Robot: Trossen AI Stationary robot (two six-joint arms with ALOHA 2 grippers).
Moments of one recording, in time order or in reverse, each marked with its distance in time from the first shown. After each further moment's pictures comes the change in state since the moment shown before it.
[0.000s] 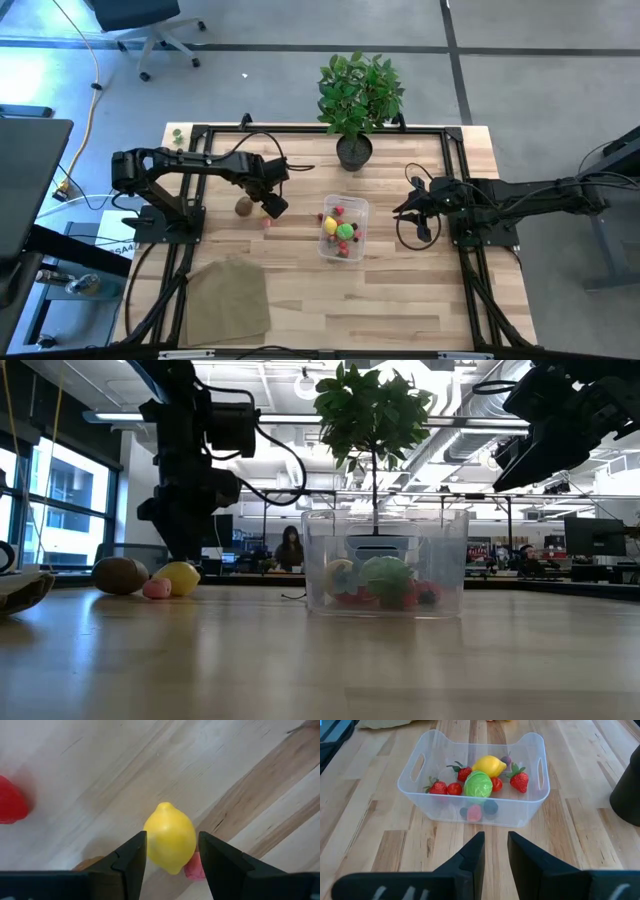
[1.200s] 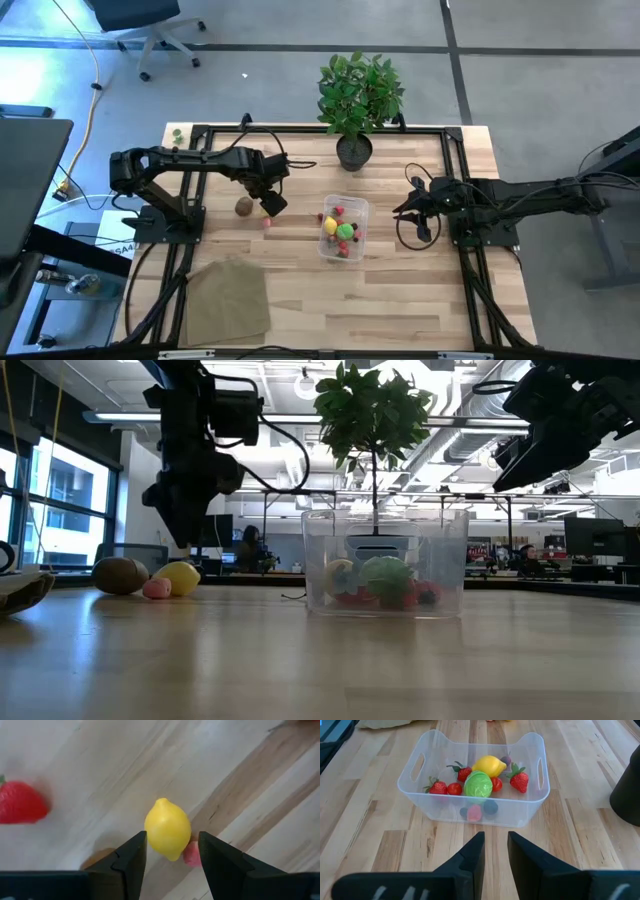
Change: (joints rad) left arm 0.000 -0.014 0.077 -0.105 -0.004 0.052; right arm 0.000 0.000 0.000 0.000 0.000 0.000
